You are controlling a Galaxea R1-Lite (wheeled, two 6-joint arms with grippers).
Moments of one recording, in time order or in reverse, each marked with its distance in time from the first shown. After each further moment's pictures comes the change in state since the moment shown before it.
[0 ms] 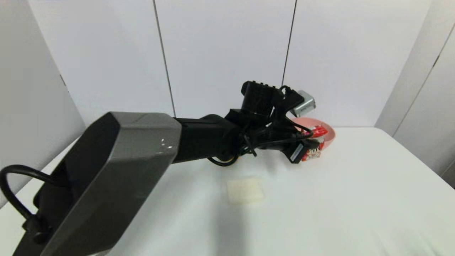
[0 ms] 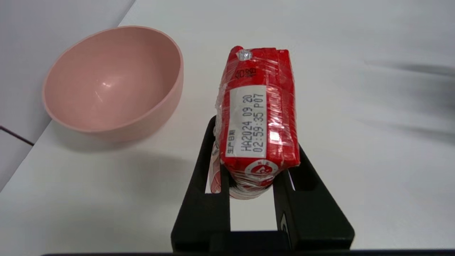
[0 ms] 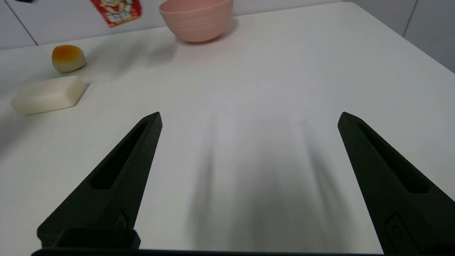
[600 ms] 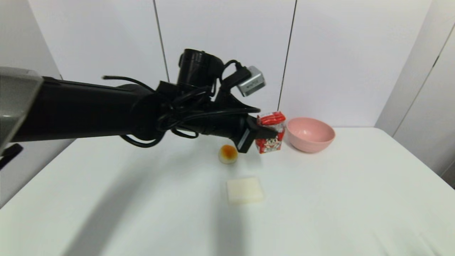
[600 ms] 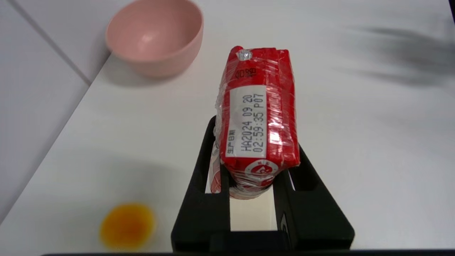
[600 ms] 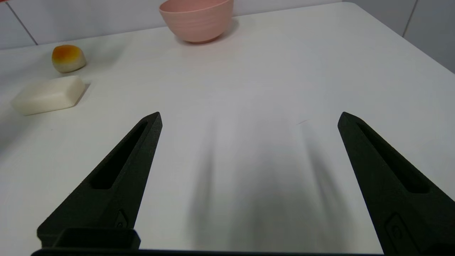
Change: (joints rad) left arm 0.141 -0.379 0.387 0.083 -0.108 0.091; right arm 0.000 0.000 0.000 0.000 0.000 0.000
